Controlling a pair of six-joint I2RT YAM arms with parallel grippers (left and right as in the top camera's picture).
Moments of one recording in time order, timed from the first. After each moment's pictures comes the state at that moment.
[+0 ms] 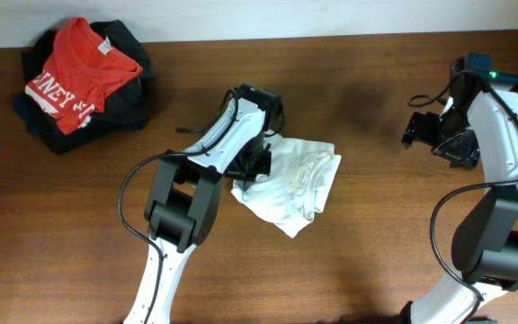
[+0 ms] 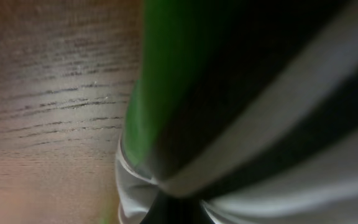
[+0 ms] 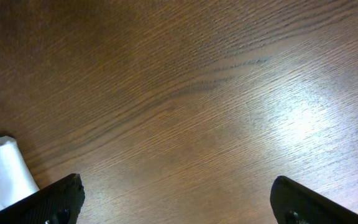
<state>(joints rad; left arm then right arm) -0.52 2.44 2.02 -1.48 0.04 -0.39 -0.23 1.91 1.65 -1.27 0.03 0.28</state>
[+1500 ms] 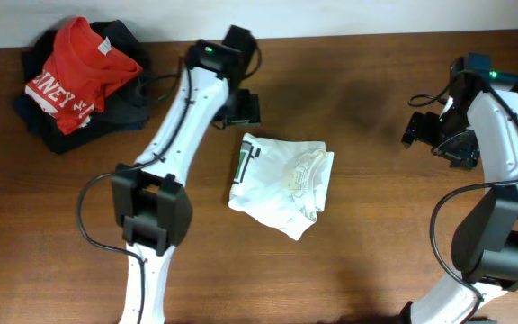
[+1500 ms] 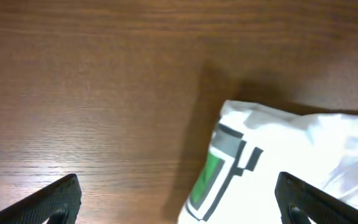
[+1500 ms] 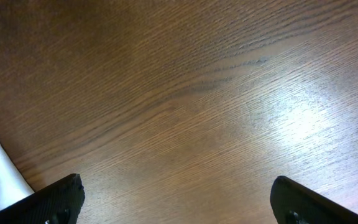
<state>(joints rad) -0.39 2.32 2.30 -1.42 -0.09 -0.41 -0.23 1.91 1.65 -1.27 0.03 0.28</state>
